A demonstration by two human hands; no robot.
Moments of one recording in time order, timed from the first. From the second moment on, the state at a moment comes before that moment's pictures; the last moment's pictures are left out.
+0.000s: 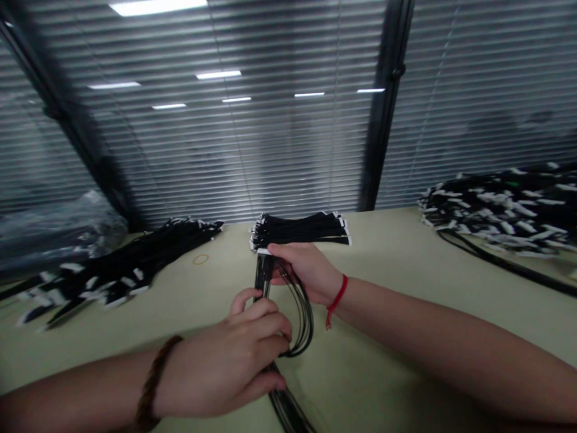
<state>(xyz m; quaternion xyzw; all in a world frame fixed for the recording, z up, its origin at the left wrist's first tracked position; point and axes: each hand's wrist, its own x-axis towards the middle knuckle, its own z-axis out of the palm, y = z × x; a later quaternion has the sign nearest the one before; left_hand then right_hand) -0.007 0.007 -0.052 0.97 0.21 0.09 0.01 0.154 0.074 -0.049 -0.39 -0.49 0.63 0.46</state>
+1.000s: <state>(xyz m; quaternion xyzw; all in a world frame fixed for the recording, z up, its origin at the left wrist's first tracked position) -0.009 0.007 -0.031 0.76 0.29 0.15 0.56 0.157 0.084 -0.056 -0.41 -0.60 0.44 0.53</state>
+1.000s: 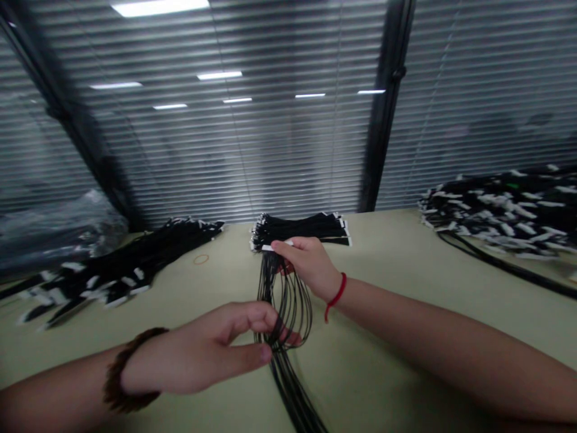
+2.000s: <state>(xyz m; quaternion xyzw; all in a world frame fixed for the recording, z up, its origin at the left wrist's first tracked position) -0.023 -0.022 0.002 0.87 0.41 0.03 0.28 0.167 0.088 -0.057 -0.40 -0.74 0.32 0.44</state>
